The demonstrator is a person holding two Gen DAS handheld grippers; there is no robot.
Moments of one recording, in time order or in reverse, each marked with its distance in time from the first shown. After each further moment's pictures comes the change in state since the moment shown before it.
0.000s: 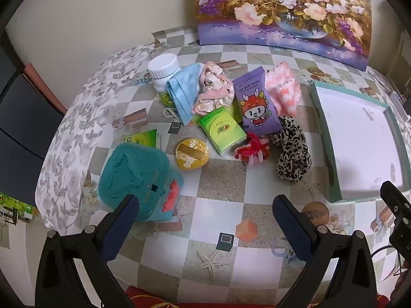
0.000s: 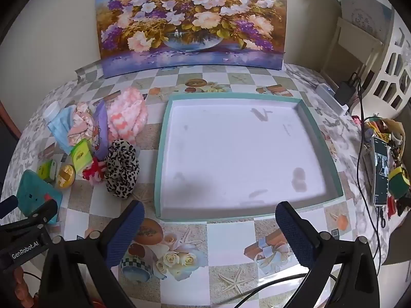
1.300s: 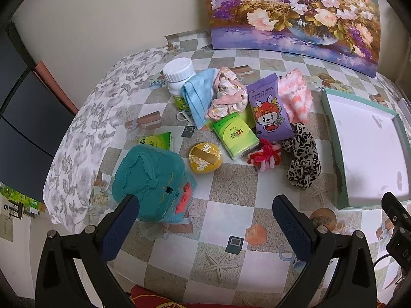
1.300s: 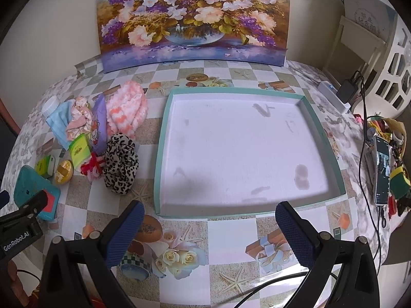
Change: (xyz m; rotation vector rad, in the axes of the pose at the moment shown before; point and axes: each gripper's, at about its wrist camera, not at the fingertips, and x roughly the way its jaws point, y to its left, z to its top) left arm -0.004 0.006 0.001 -0.039 -0.012 0.066; right arm 0.006 0.003 -0.003 -0.004 0.018 0.008
